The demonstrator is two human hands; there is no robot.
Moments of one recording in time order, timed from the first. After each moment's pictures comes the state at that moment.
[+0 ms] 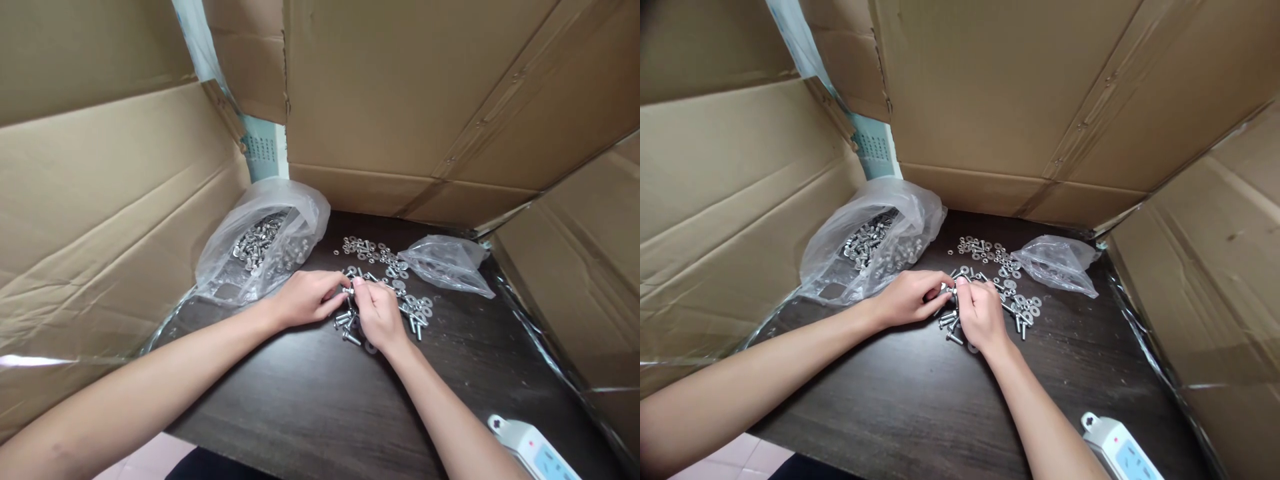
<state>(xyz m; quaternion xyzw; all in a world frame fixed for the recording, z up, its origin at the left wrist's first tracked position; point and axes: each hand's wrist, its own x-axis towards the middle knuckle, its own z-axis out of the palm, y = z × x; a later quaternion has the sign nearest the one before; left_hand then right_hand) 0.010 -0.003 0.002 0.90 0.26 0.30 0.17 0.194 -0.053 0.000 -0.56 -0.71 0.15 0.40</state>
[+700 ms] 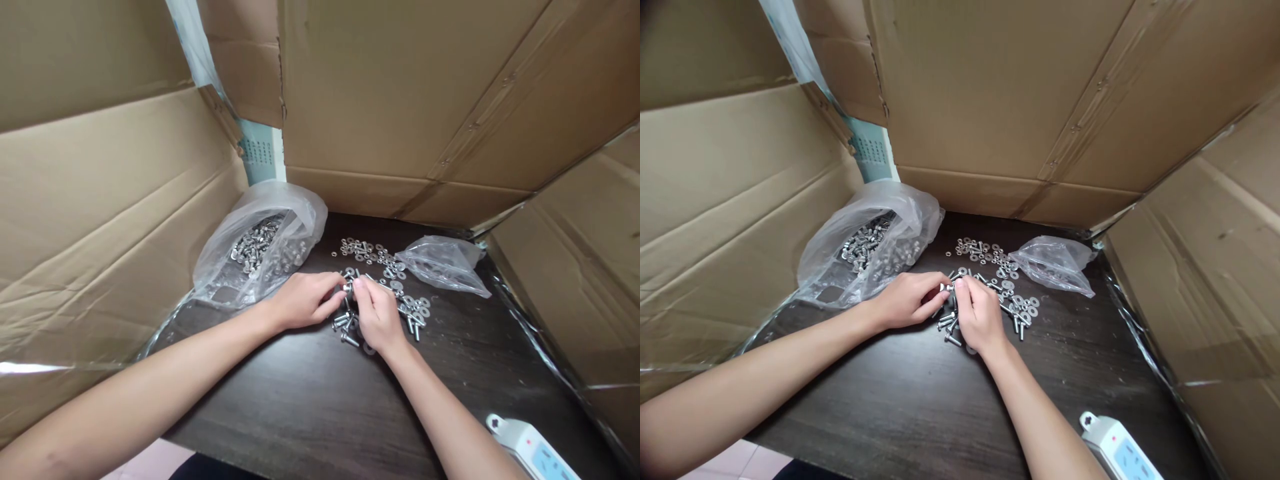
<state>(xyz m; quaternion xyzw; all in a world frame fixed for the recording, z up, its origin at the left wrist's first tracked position) 0.009 -0.005 0.008 0.91 0.29 0.24 0.17 0.193 -0.055 0.000 -0.54 -0.69 0.18 0.44</state>
